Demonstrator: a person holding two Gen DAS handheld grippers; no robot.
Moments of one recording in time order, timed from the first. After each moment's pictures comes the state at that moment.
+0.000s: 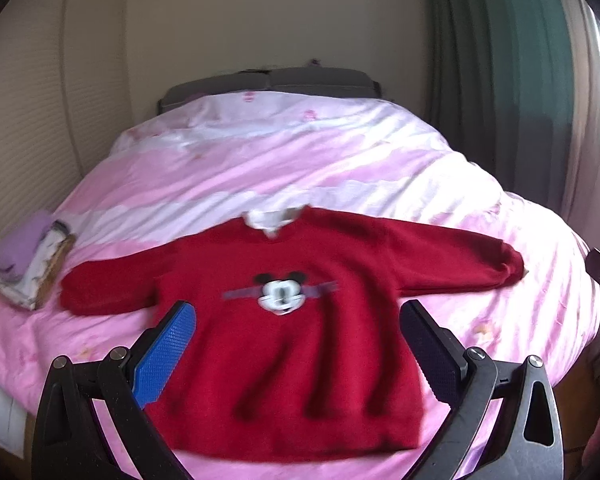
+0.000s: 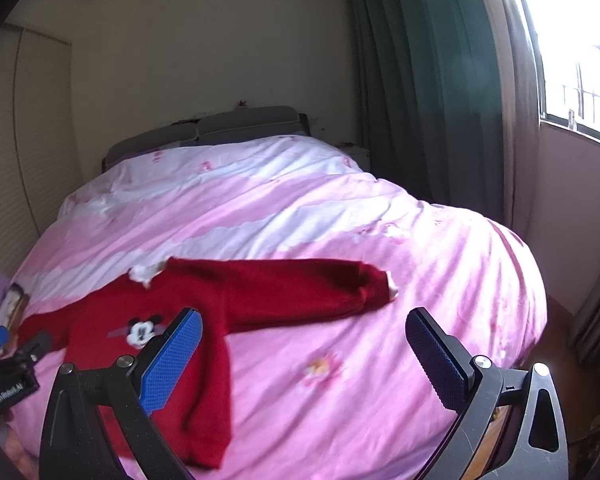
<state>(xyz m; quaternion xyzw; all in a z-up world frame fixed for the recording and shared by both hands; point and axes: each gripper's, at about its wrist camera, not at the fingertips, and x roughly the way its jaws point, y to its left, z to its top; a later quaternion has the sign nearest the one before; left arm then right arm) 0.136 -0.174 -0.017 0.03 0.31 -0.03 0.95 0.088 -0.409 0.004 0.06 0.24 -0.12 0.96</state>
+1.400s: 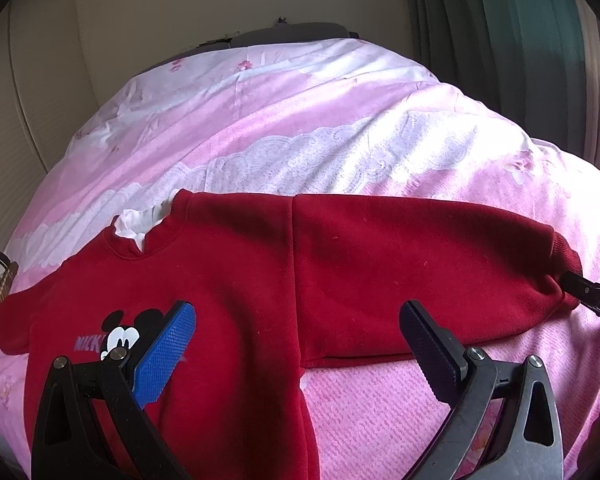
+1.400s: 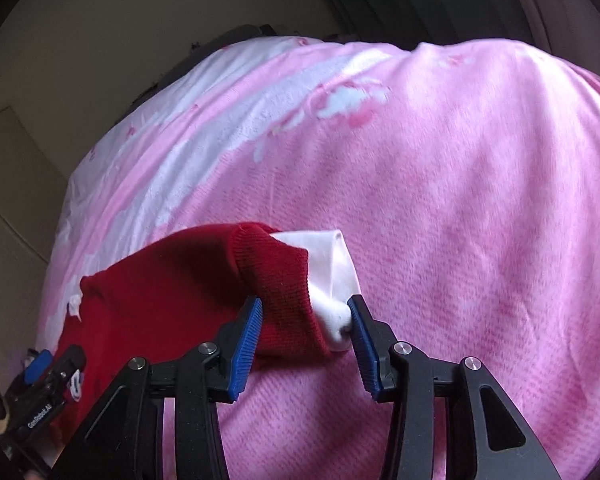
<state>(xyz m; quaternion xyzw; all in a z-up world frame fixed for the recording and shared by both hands) 0.298 -0.337 -0.123 0.09 0.37 -0.02 0.93 0.264 -0.613 -0.172 0.26 0.37 -0.04 0.89</state>
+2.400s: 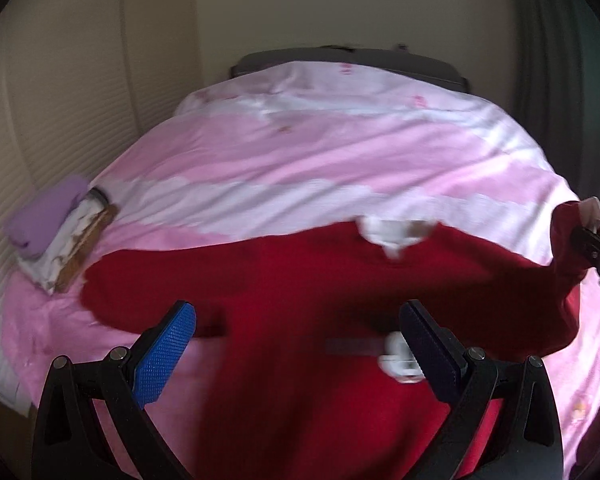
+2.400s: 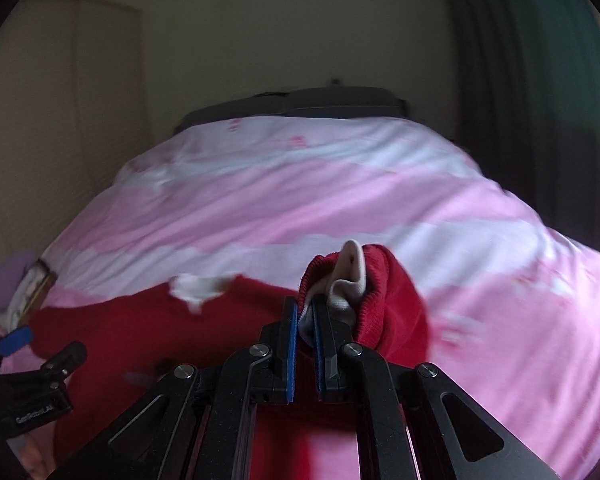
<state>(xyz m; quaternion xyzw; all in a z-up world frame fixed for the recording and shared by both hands) 0.260 -0.044 -0.060 -0.02 0.34 0.12 0.93 0.295 -0.290 -0.037 0.01 0.27 0.07 0.96</state>
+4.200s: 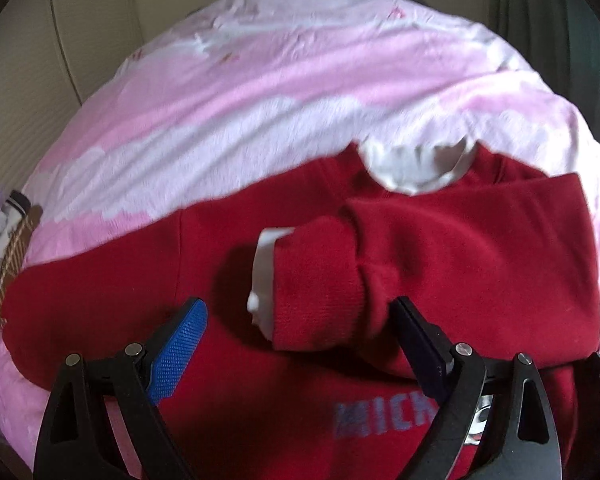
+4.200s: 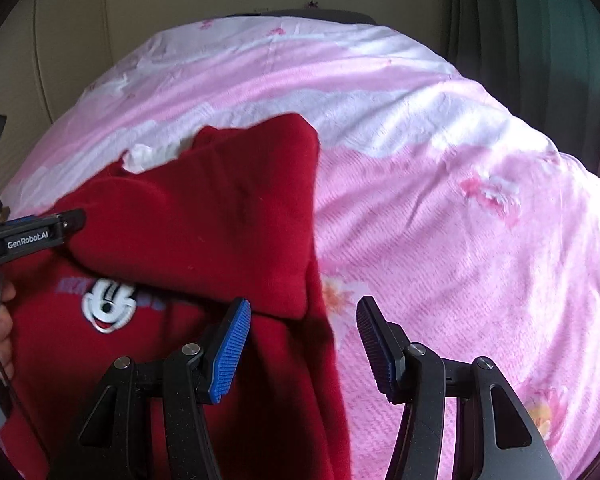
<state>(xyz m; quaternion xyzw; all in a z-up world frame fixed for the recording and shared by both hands) 0.378 -0.050 -0.170 0.03 0.44 0.04 0.90 0.282 -0.303 -0.170 0.02 0.41 -0.02 0.91</state>
